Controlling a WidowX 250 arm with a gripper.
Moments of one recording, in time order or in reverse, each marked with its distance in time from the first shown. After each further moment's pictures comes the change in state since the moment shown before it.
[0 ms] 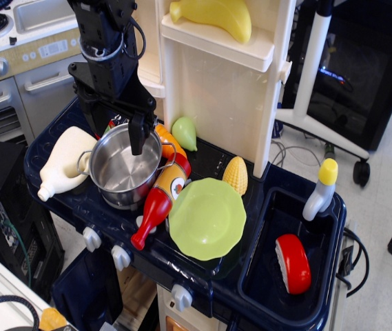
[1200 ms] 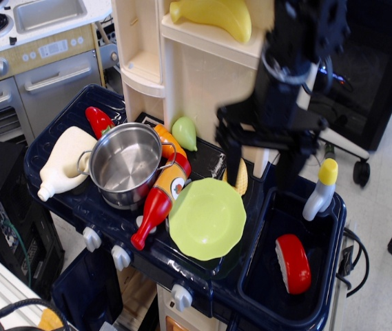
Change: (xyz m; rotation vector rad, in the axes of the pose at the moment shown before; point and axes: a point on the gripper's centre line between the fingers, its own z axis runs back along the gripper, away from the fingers) arm 0.008 -0.182 0.016 0.017 0.166 0.345
